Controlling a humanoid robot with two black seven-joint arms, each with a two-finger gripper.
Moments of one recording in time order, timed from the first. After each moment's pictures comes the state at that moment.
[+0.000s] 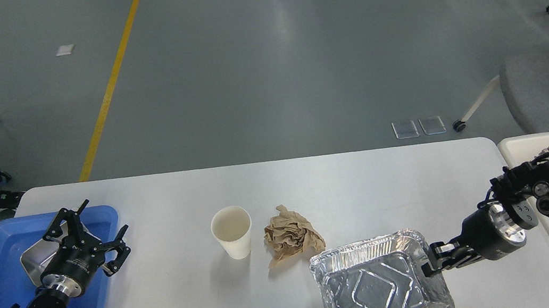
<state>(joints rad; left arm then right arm) -0.43 0.22 -0.97 -0.43 0.09 -0.59 -0.17 0.60 -0.64 0.56 1.22 -1.39 0.96 0.09</state>
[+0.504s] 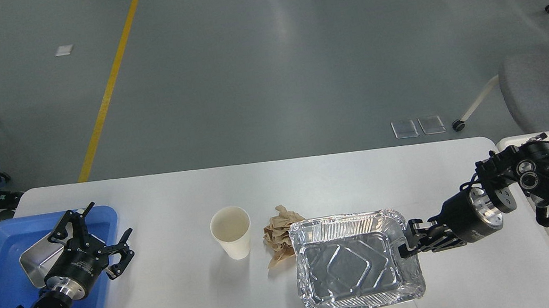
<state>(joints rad) -0.42 0.22 -0.97 -0.43 0.11 -0.59 -0.17 0.66 -0.57 0.57 1.17 -1.17 0.96 -0.04</state>
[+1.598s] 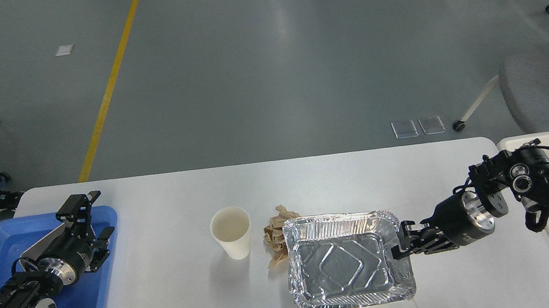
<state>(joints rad) -0.50 0.28 -0.88 -0.44 0.73 -0.28 -0.31 0.65 -0.56 0.57 1.18 -1.12 0.92 -0.10</state>
